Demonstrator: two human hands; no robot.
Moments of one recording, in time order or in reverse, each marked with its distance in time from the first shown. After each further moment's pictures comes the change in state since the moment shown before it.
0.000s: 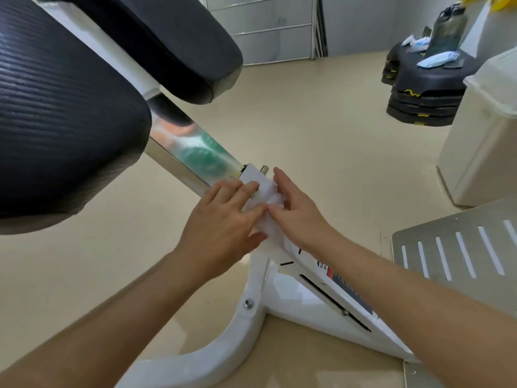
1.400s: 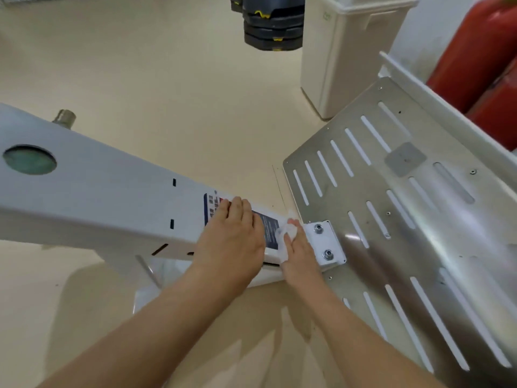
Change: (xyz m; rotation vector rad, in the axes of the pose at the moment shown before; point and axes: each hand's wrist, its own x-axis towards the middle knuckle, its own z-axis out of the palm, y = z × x) left_hand 0.046 0.169 0.086 0.080 -0.279 0.540; right_hand -0.118 0.236 -0.019 -0.138 0.636 0.506
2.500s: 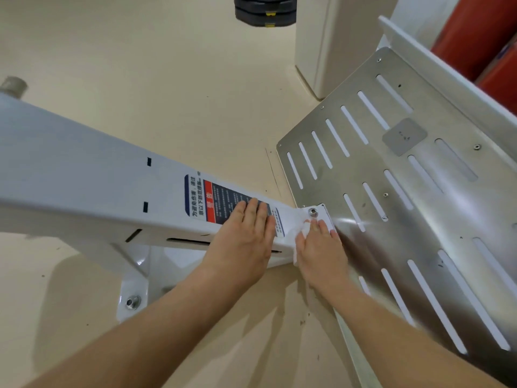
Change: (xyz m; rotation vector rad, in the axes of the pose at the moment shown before) left_hand 0.017 0.039 0.023 0.043 -0.050 0.173; right_hand 0.007 0.060 -0.037 -0.856 0.017 -0.035
